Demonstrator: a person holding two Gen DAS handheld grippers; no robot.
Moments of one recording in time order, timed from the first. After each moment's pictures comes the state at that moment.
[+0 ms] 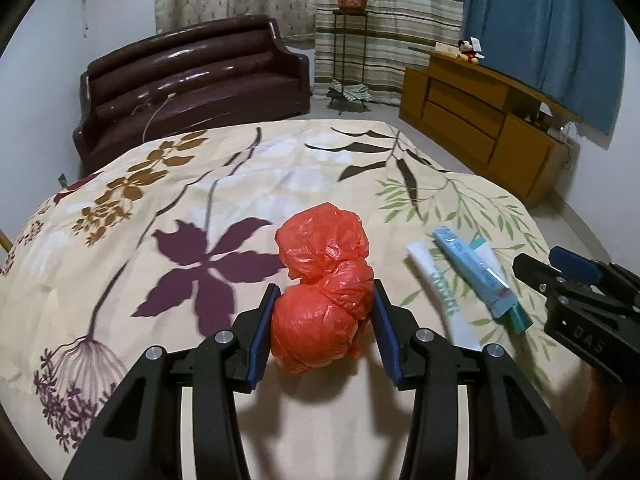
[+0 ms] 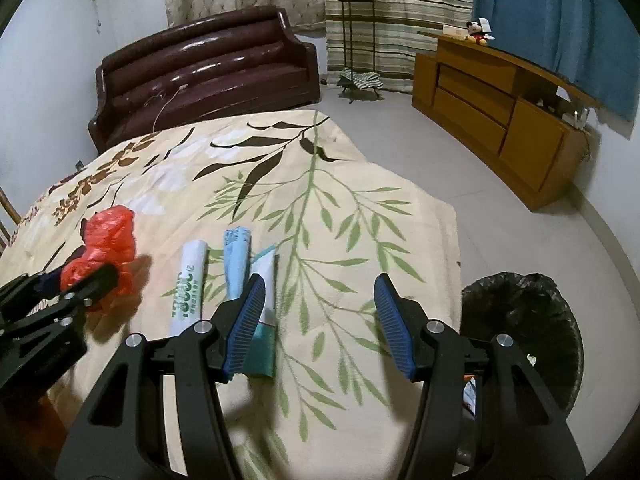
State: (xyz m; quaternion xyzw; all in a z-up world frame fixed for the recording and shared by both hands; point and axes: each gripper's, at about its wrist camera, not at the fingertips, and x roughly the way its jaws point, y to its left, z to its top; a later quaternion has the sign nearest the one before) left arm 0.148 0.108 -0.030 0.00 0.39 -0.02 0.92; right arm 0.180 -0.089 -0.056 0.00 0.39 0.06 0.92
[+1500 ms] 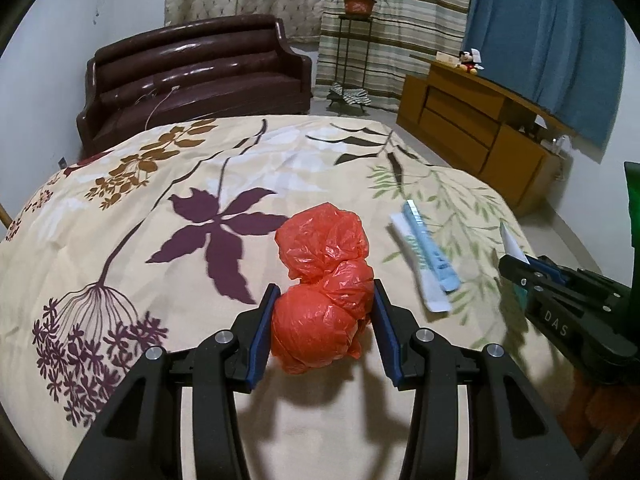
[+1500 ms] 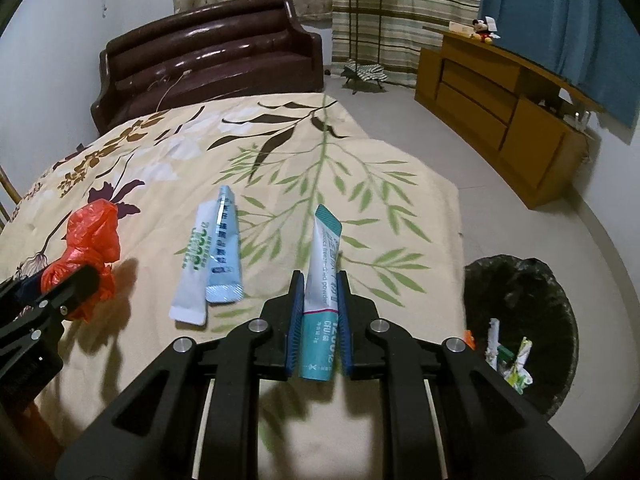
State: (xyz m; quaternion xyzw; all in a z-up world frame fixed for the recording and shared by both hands) left arm 0.105 0.104 -0.026 -0.03 0.38 -0.03 0.92; right arm 0.152 -0.086 -0.058 -0.02 0.40 0.06 0.92
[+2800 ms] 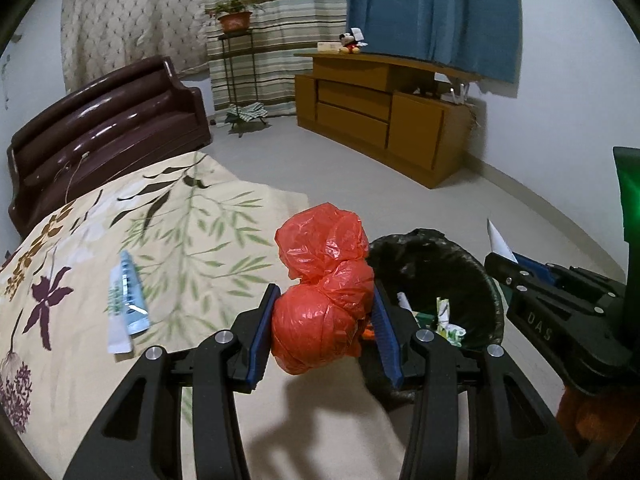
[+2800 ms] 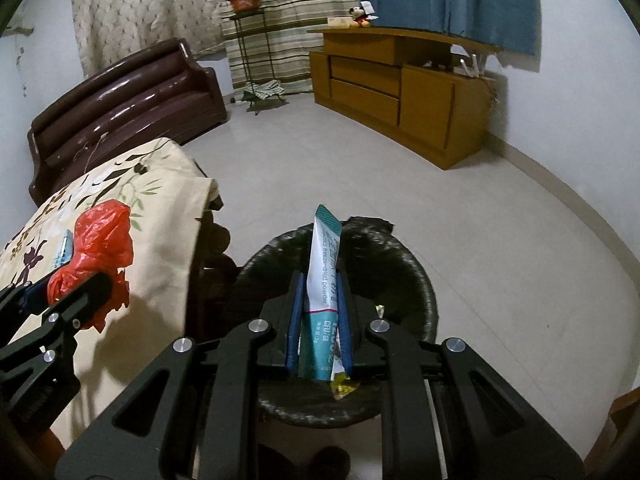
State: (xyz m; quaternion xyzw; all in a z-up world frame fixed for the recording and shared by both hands) left arm 0.103 -0.119 -0.024 0.08 0.36 -0.17 0.92; right arm 0.095 -0.302 -0.065 0.08 0.37 -0.08 0.92
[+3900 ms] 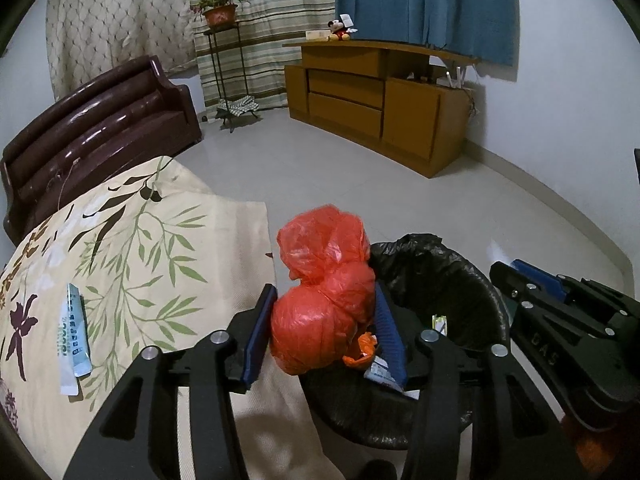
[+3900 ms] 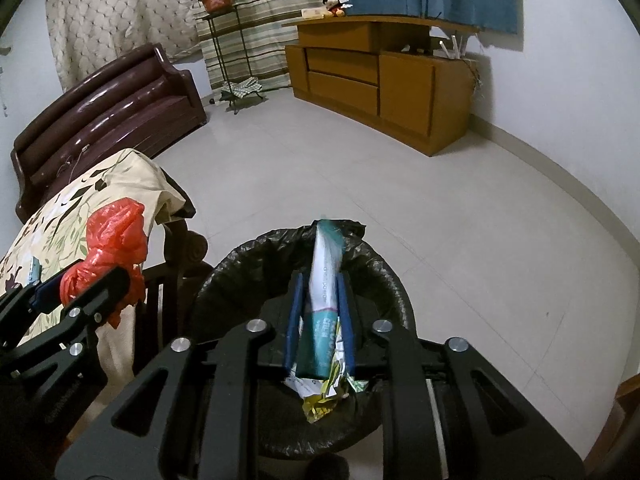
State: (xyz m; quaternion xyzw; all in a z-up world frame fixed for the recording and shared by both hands) left arm 0.142 -0.171 -0.045 0.09 0.37 -0.17 0.91; right arm 0.121 -0.343 -0.086 0.11 0.38 -0.10 0.91
